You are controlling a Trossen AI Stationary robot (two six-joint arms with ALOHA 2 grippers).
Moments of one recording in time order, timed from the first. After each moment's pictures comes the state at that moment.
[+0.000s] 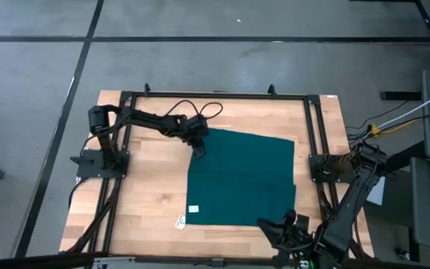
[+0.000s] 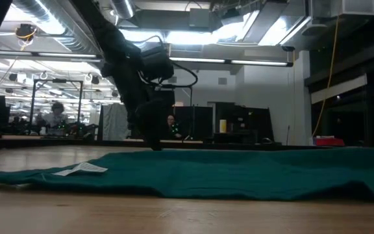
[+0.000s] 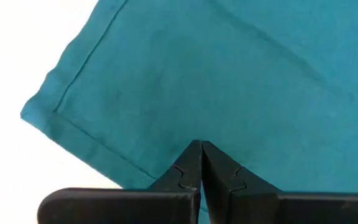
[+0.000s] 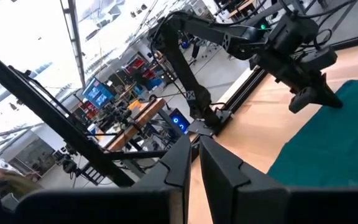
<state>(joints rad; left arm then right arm) 0.32 1.80 0.94 -0.21 0.07 -0.13 1.08 1.79 1.41 -0.29 1.55 1.39</state>
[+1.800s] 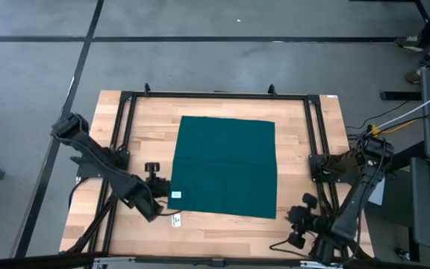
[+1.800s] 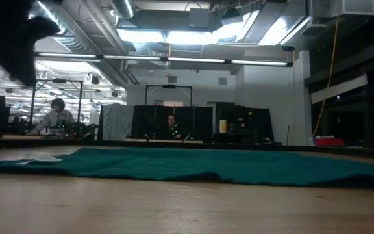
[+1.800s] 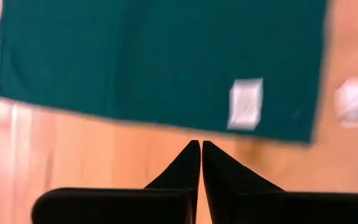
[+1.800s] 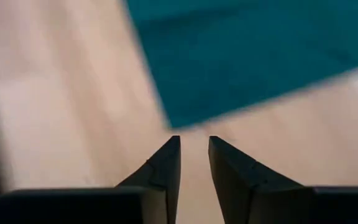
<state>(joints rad) -0.70 1.45 0.98 -1.00 -0.50 -0.71 1.18 1.67 1.04 -0.96 0.60 1.60</state>
